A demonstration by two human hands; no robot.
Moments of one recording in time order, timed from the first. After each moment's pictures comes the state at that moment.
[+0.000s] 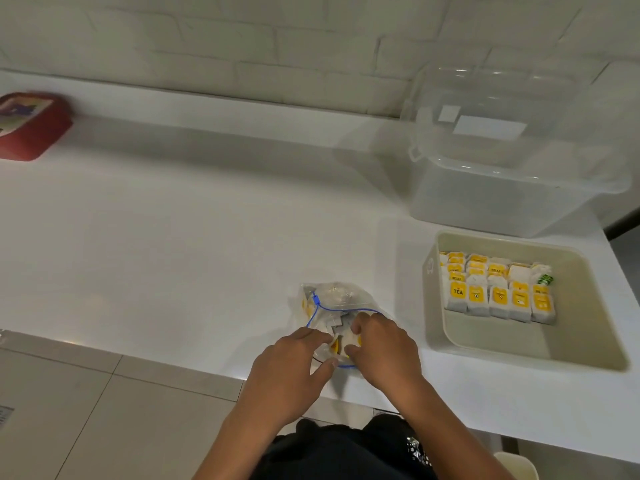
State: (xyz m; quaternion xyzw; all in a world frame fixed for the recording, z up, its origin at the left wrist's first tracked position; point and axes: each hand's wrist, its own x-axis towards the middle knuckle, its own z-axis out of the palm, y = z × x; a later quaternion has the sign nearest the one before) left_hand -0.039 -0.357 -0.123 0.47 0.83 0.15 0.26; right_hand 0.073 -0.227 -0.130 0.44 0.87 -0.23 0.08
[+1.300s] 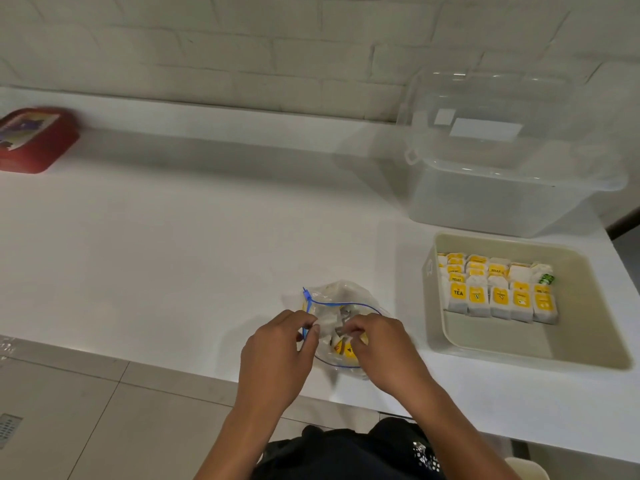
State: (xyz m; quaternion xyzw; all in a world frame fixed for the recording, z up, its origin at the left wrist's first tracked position) left_hand -0.047 -0.351 -0.124 0.39 0.87 0.28 0.11; right_hand 0.081 -0.226 -0.115 0.41 0.83 -0.38 0.01
